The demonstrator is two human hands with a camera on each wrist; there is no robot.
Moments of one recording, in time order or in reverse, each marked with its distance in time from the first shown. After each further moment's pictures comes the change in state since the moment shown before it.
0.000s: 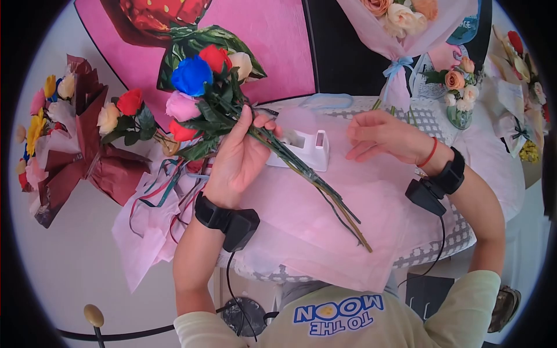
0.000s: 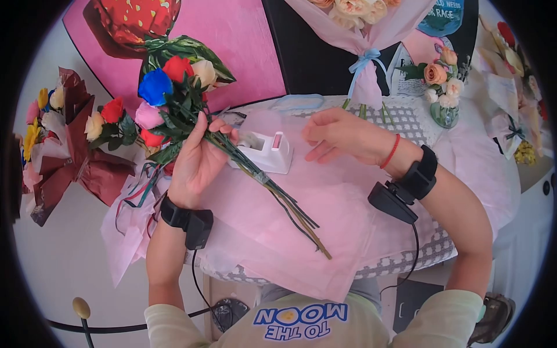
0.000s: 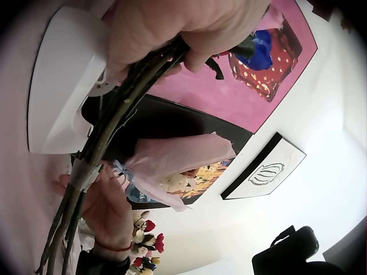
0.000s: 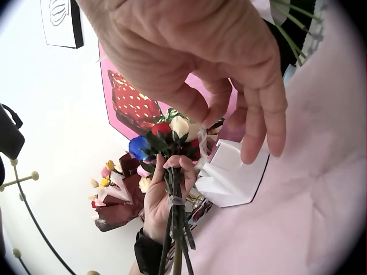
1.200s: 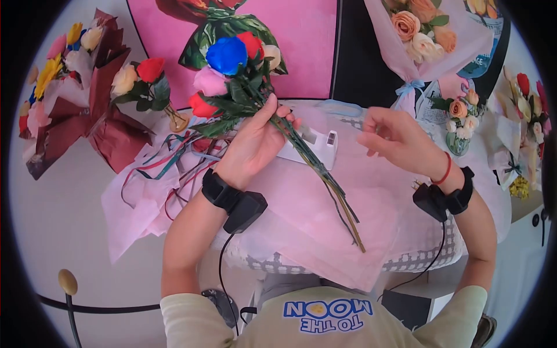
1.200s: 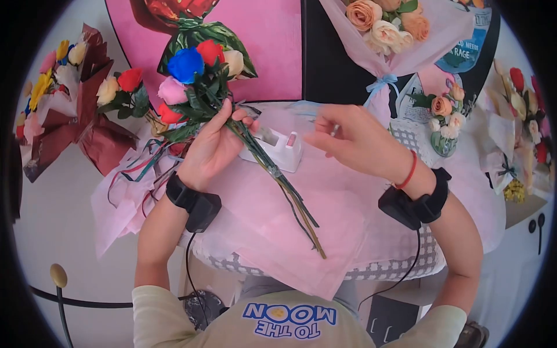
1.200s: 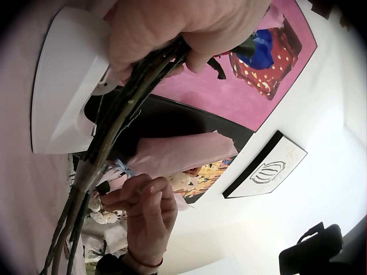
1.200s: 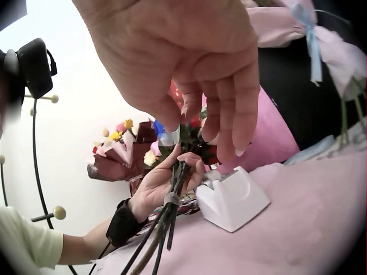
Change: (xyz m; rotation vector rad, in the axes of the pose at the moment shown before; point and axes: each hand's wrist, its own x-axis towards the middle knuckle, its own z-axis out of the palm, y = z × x) left_hand 0.002 -0.004 0.000 0.021 0.013 0.043; right_hand -0.018 -0.029 0.017 -0.594 0.170 -0.458
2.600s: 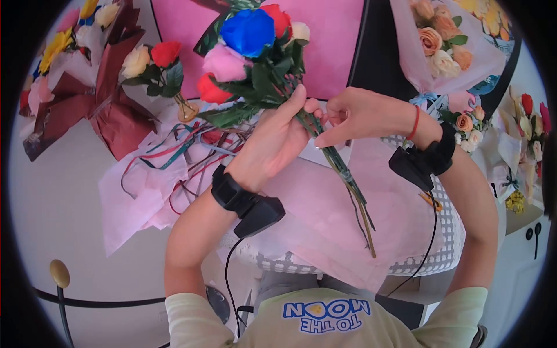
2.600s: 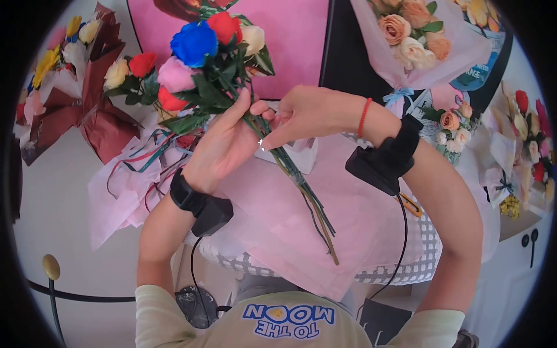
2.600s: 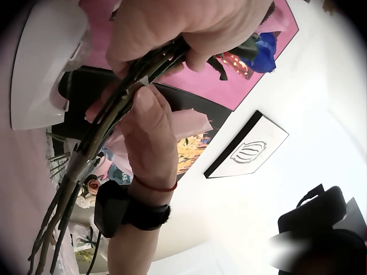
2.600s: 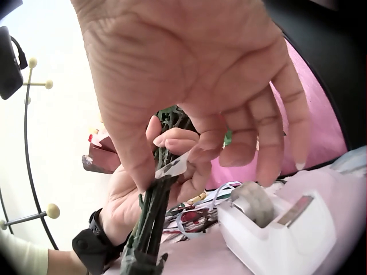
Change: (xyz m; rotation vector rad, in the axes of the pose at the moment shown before) left_hand -0.009 0.004 0.023 0.008 -0.107 0.044; right_hand 0.080 -0.041 0.024 -0.239 -0.416 0.107
